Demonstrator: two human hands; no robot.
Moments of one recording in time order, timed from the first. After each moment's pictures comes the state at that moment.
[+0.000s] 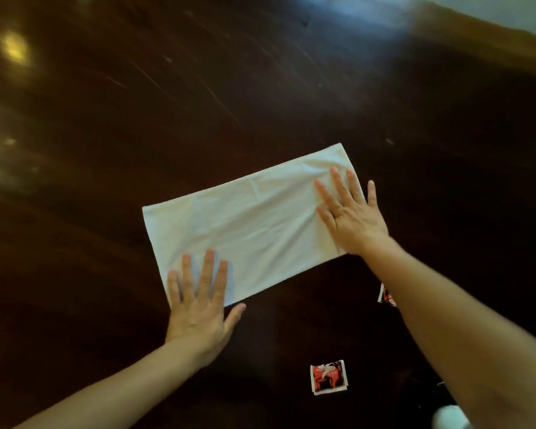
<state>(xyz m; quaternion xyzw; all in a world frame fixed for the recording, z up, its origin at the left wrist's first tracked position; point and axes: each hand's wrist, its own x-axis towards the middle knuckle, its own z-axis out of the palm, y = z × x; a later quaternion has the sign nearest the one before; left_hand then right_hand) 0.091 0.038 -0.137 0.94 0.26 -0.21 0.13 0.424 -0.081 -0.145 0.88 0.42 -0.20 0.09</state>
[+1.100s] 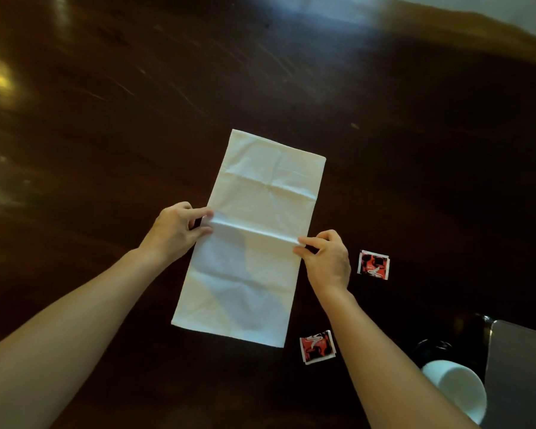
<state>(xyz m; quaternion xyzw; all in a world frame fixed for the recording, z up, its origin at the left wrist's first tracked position) 0.169 0.147 -0.115 0.90 0.26 -0.07 0.34 0.294 -0.128 -0.112 0.94 0.08 -0.21 -0.27</state>
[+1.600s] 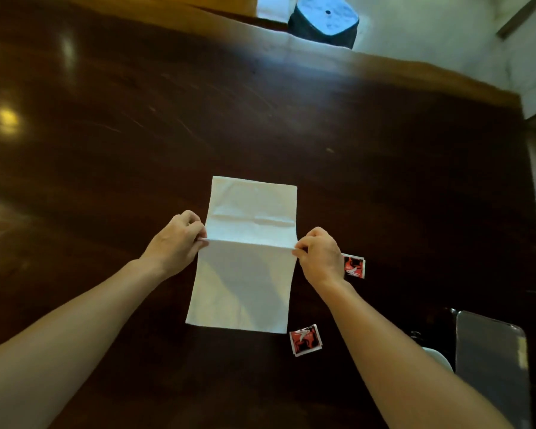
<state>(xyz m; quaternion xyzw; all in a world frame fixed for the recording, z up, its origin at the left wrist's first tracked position) 0.152 0.128 -0.061 0.95 0.17 -0.07 0.25 0.303 -0.134 -0.062 0.95 0.18 -0.19 -0.19</state>
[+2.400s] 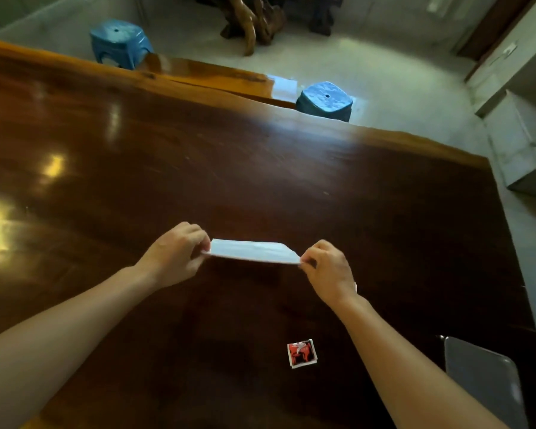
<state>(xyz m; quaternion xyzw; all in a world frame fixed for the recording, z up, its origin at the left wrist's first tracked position) 0.102 0.114 0.054 0.97 0.10 0.05 0.21 0.282 -0.159 0.035 0.91 0.32 -0.10 -0.24</state>
